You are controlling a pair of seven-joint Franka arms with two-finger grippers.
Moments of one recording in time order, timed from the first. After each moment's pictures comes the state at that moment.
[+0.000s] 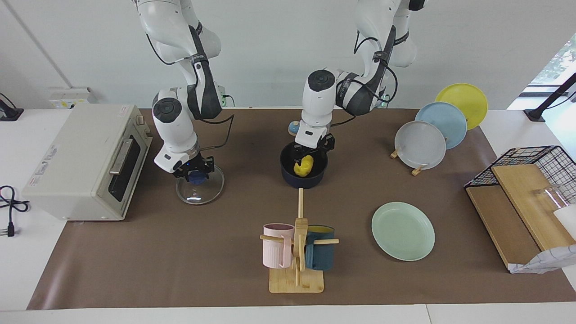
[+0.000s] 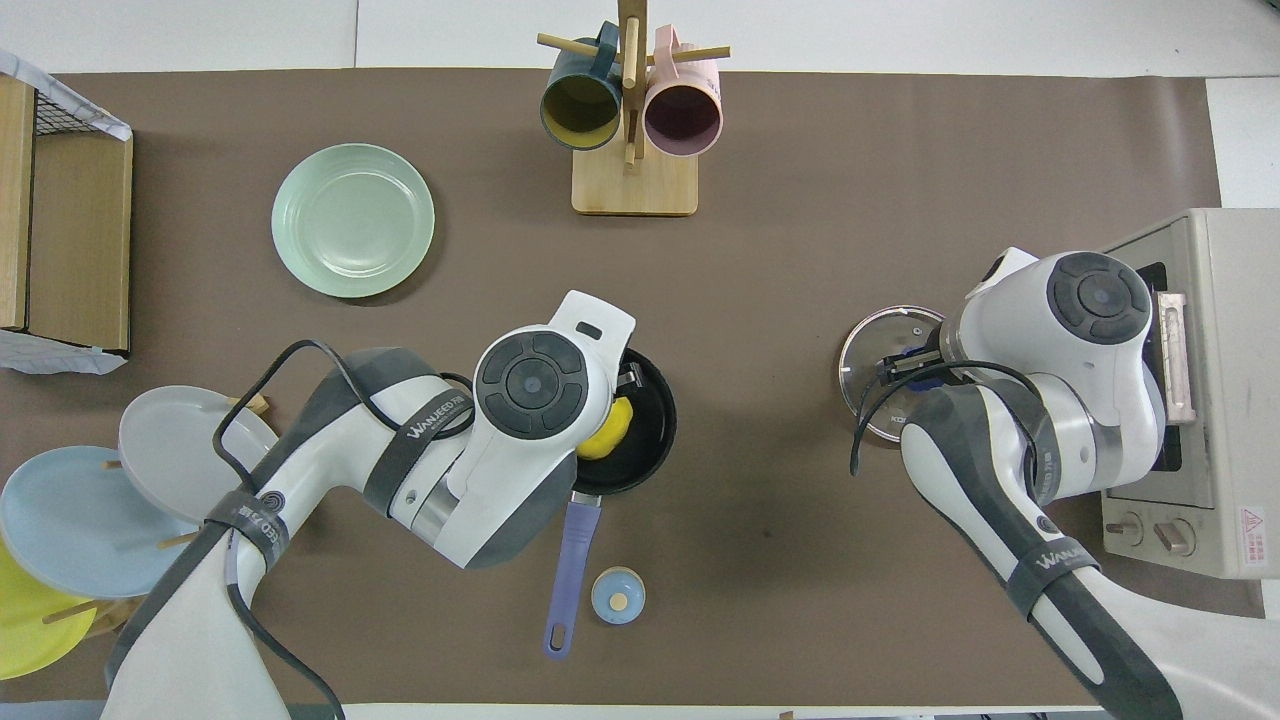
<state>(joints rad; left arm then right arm) -0.66 0.20 -0.06 -1.97 0.05 2.20 -0.98 0.14 0.12 0.00 -2.19 -0.04 2.26 -0.01</state>
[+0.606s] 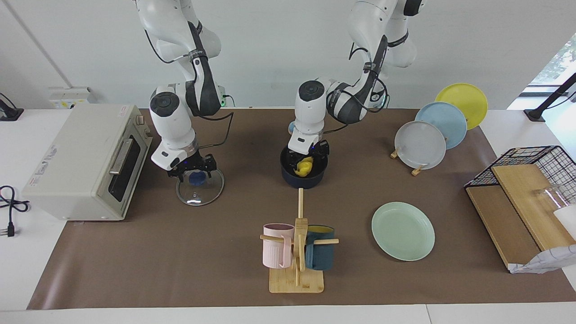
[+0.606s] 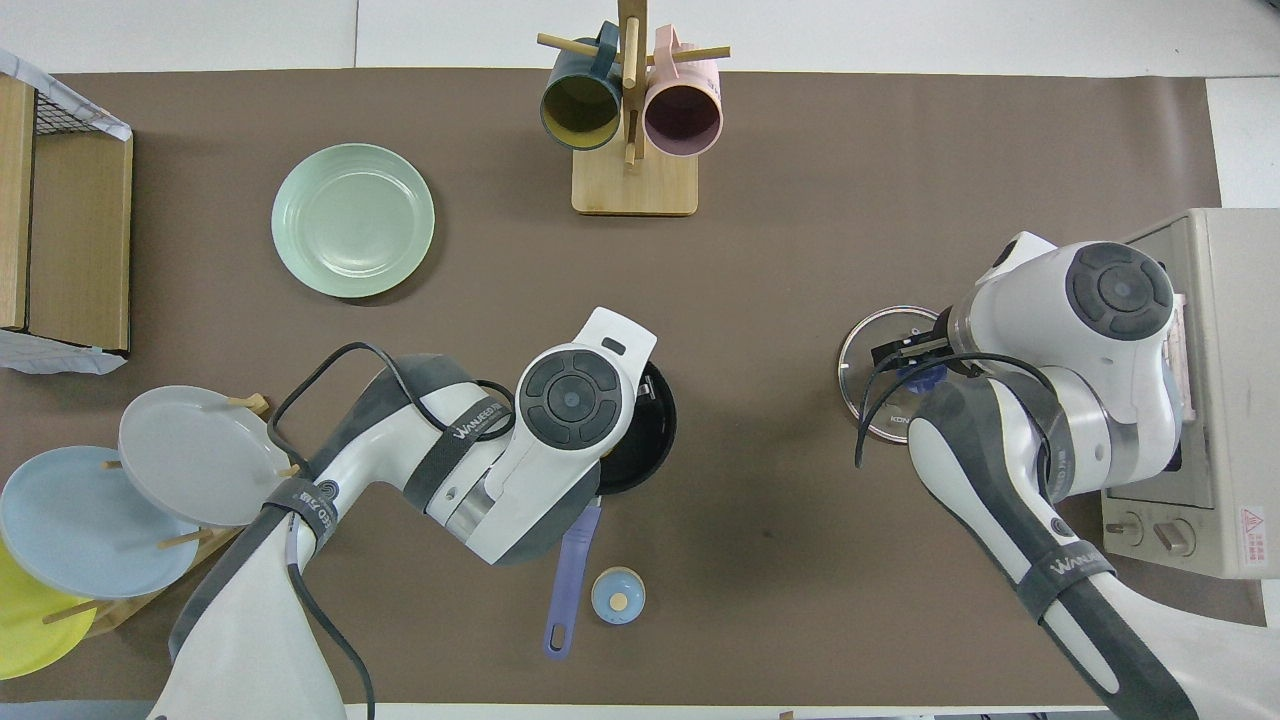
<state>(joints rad) -0.68 0.25 -0.05 -1.98 0.08 2.25 -0.99 0.14 0.10 0.00 -2.12 -0.04 2.24 -0.01</state>
